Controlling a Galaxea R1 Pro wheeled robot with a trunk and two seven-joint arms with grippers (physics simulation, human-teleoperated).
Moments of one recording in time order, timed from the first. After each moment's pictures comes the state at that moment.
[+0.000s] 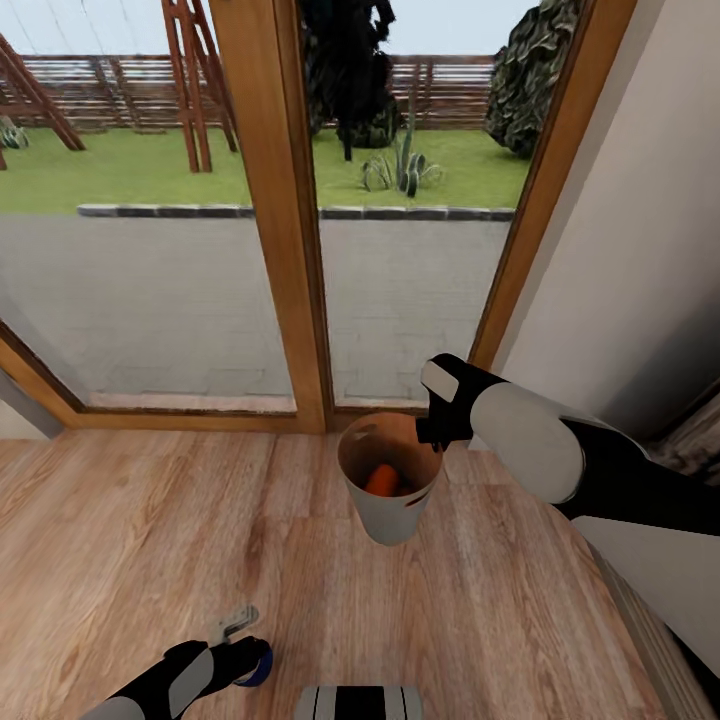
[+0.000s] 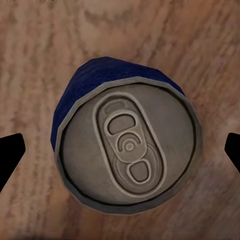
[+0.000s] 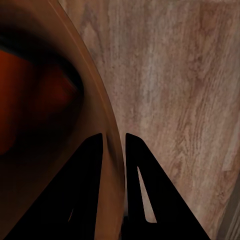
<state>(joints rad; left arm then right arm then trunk) -0.56 0.08 -0.40 -0.24 0.80 0.27 0.00 -1.52 0.17 -0.28 0.04 -0.04 1.05 -0.50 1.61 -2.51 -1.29</state>
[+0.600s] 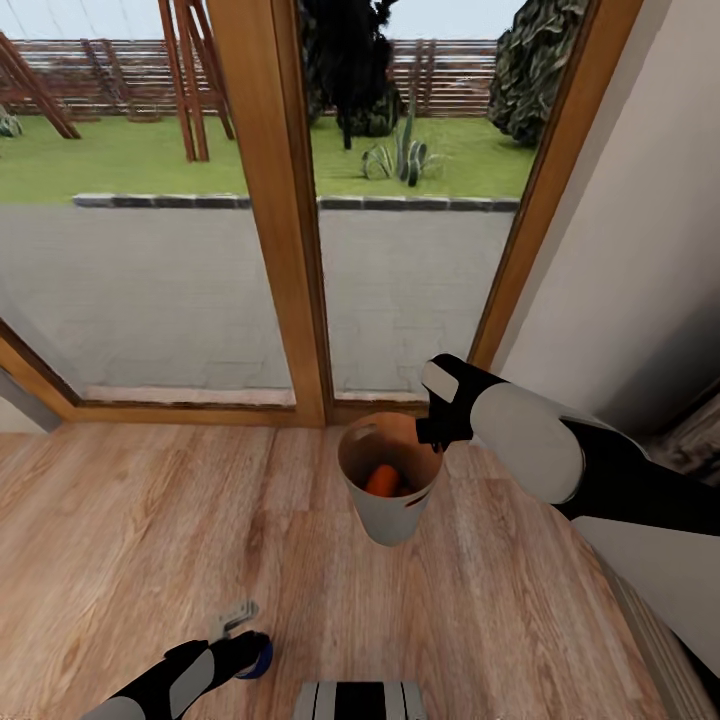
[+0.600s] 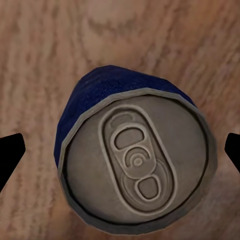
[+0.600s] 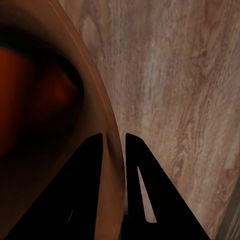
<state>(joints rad) -0.56 0.08 -0.42 -0.24 0.80 0.21 0.00 -1.52 0.17 -0.29 0.04 -0.03 1.05 -0.50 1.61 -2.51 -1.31</state>
